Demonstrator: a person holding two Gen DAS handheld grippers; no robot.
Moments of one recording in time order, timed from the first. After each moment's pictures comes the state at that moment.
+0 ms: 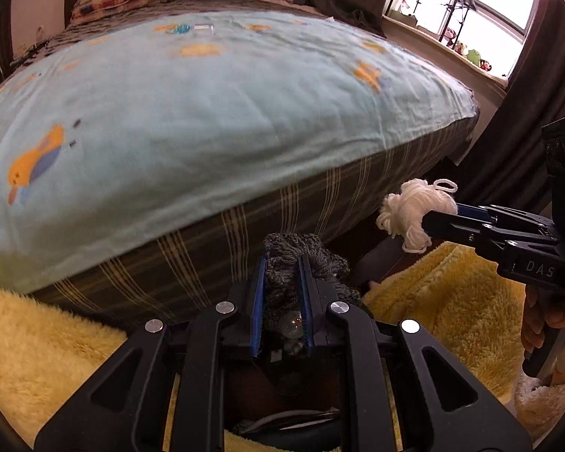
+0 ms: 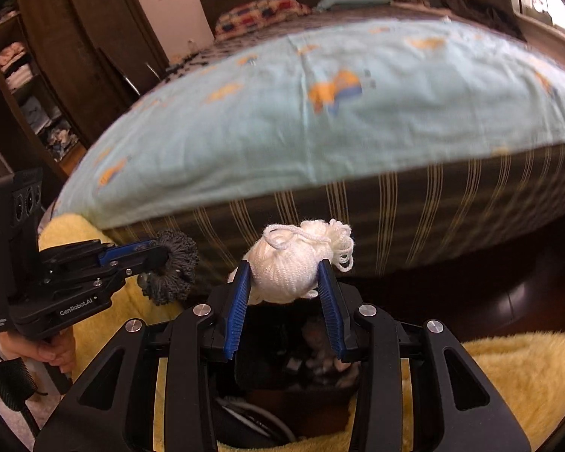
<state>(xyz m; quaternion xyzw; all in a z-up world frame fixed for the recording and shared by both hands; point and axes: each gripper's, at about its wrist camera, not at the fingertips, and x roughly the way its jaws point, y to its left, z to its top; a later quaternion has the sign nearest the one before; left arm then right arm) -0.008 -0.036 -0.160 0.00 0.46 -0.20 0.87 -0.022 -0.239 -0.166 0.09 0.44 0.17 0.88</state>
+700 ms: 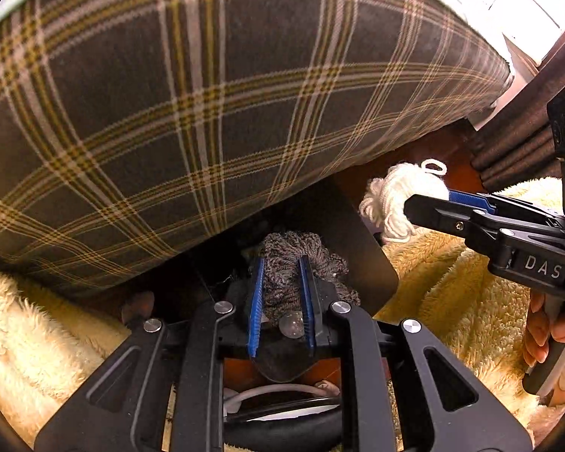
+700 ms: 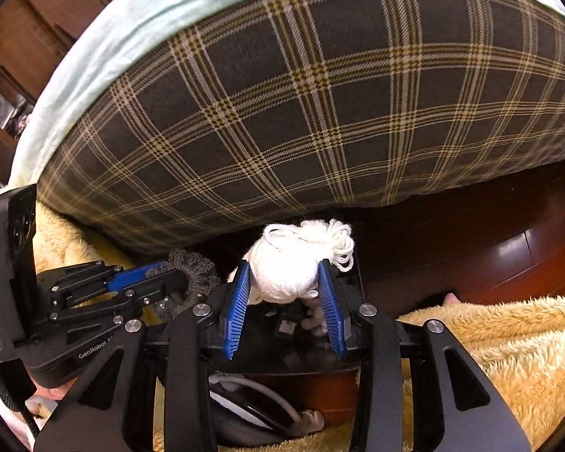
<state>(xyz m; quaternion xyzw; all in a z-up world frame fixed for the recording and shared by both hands) 0.013 -0.054 -0.259 -0.01 0.56 -0.19 0.81 0.000 -0.227 -0.263 0.10 0.54 0.15 0.82</state>
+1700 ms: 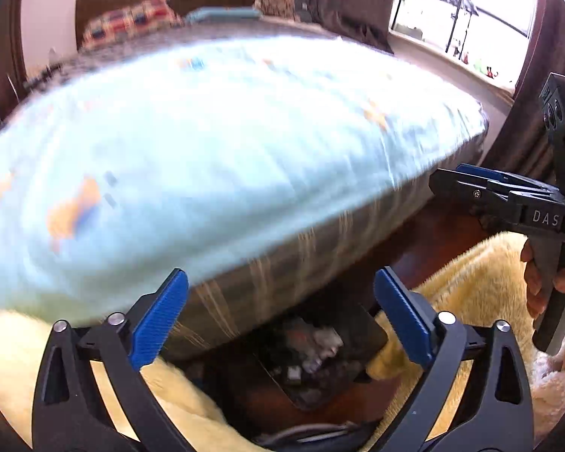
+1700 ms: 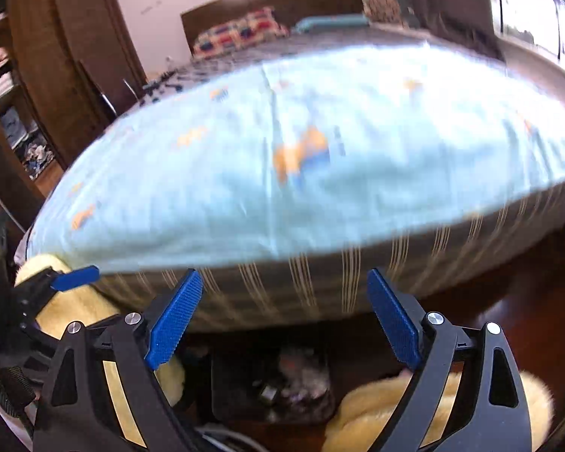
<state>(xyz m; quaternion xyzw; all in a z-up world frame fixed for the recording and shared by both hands) -0.001 -0.029 -0.115 0.03 0.40 -0.17 0.90 0.008 -0.243 -0.102 0.05 0.38 0.13 0.91</state>
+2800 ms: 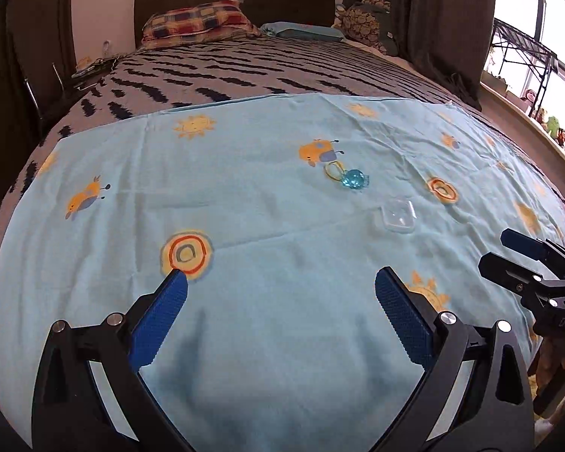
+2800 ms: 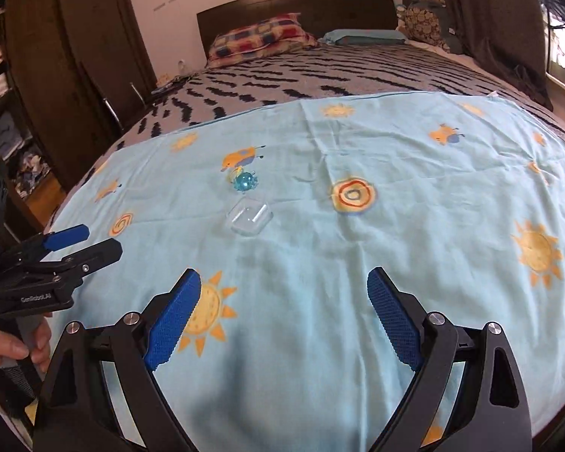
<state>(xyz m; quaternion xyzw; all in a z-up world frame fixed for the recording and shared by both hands) 0.225 0.069 -0.069 -0.01 0.40 -0.06 0.91 0.213 -0.148 -0.083 0.04 0.39 0.16 0.90</state>
